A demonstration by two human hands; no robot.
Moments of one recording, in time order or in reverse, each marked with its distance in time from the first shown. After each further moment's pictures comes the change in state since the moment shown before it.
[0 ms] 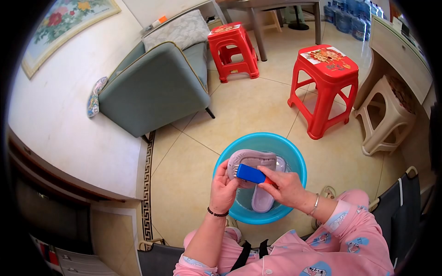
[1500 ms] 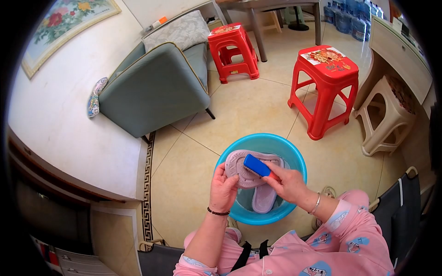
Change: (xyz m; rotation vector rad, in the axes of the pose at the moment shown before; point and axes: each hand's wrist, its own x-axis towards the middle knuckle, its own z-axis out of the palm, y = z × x) left_hand 0.003 -0.004 -0.006 -0.219 0.050 -0.051; right_hand 0.002 0.006 -0.001 0.009 0.012 0.199
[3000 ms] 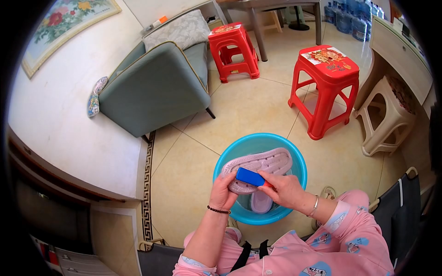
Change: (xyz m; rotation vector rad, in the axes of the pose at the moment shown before) left_hand 0.004 -0.003 -0.011 -0.111 0.104 -0.230; right_hand -0.006 -0.005 0.005 -0.064 -0.099 -0.120
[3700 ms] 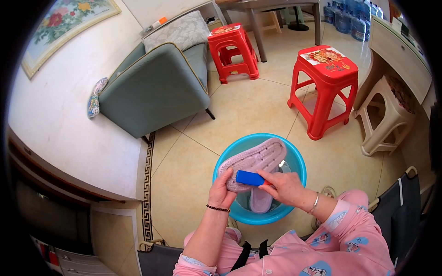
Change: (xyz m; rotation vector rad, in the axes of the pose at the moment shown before) left_hand 0.004 -0.002 0.000 -0.112 0.099 -0.059; right_hand 0.002 0.004 -0.007 -0.112 -0.113 -0.011
